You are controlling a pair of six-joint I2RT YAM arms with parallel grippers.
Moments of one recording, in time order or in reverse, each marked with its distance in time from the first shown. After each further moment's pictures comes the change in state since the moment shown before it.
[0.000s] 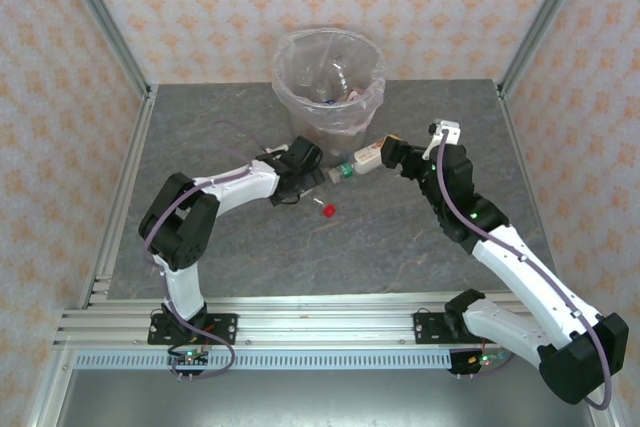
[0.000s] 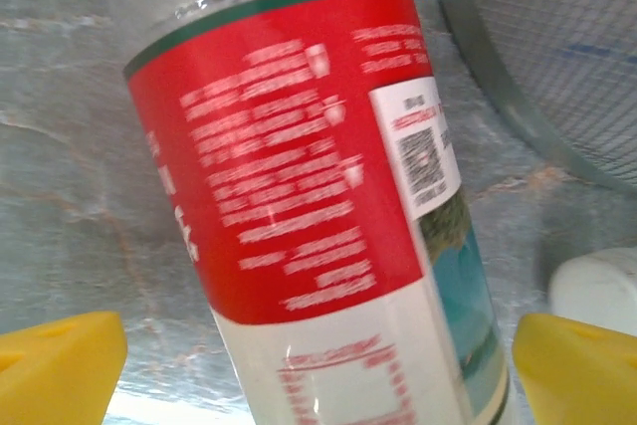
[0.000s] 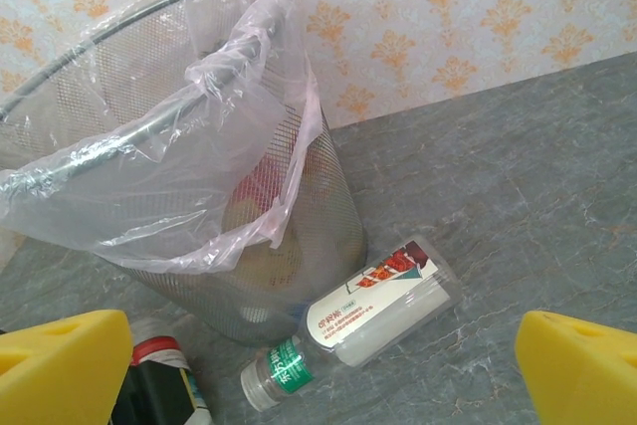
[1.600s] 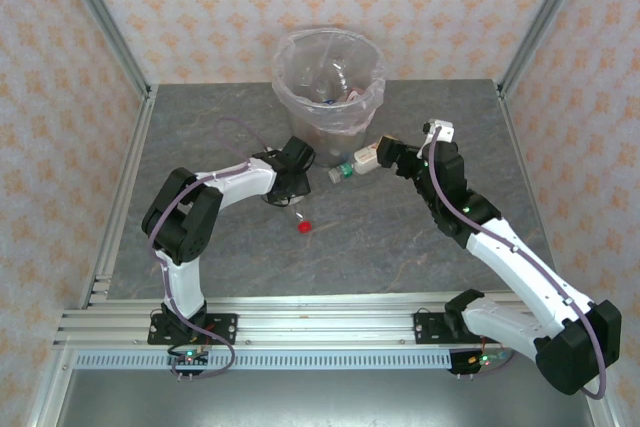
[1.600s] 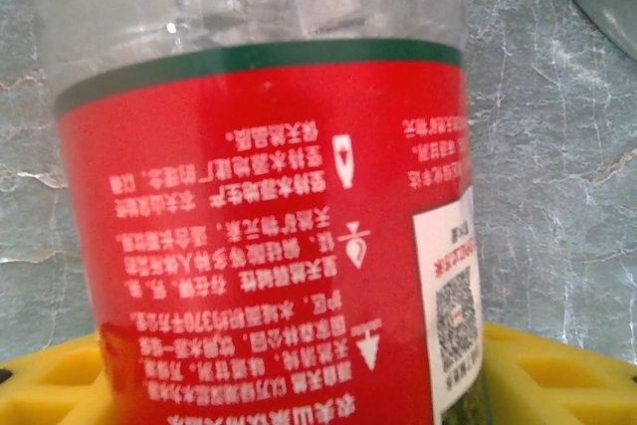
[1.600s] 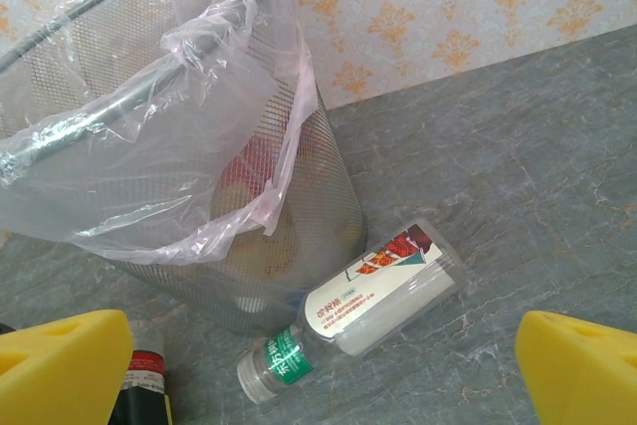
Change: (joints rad) left arm 0.052 0.046 0.003 -0.027 0.044 0.239; right arm 0.000 0.056 0.000 0.014 -0.006 0.025
